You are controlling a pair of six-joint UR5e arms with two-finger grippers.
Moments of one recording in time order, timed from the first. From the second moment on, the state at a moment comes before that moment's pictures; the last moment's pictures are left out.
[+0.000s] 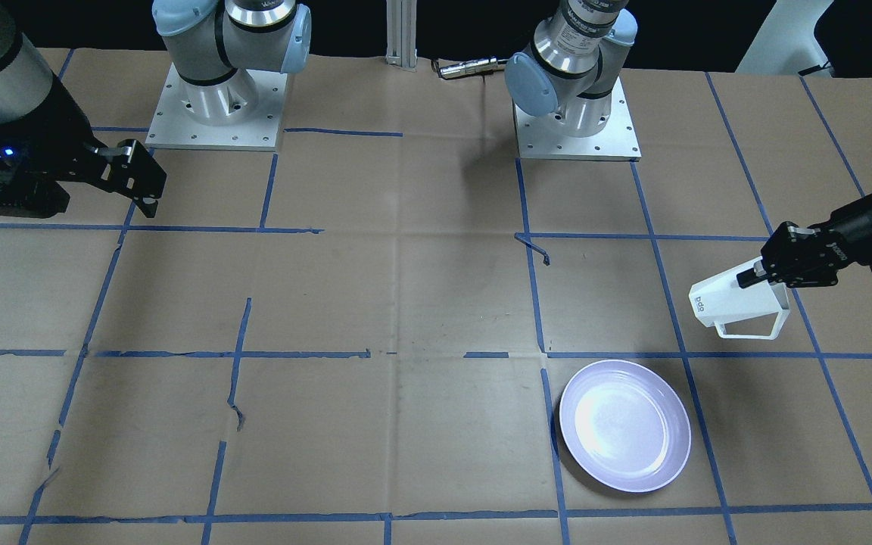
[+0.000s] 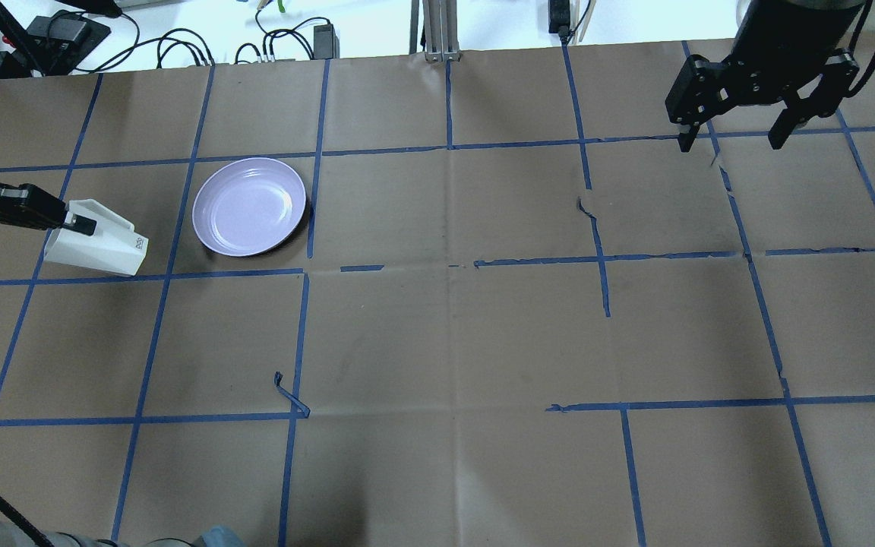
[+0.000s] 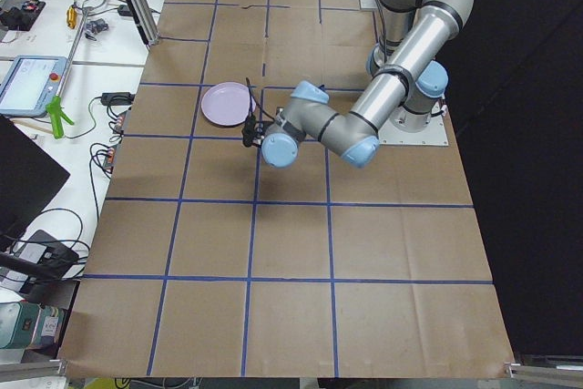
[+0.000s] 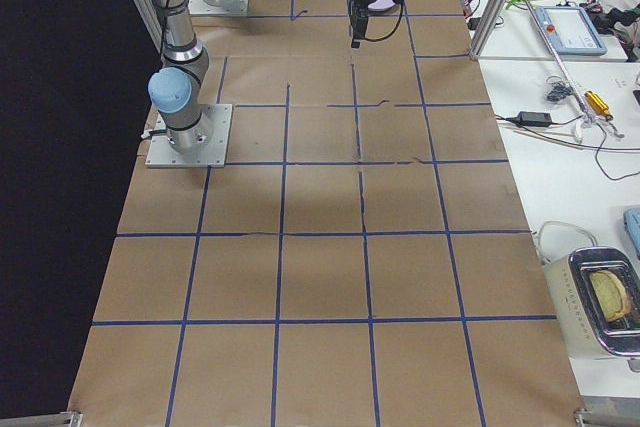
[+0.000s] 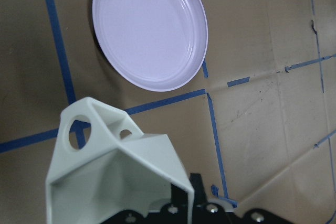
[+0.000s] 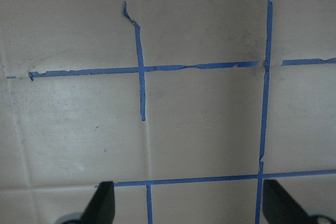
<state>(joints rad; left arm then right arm) -0.96 -1.79 -1.63 -1.61 1.13 0.89 1.47 -1.48 1.43 -1.44 -1.60 -0.06</state>
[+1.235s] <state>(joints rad) -1.47 -1.94 -1.67 -1.06 1.56 0.63 1.47 -1.48 1.43 -1.44 -1.60 -0.06</state>
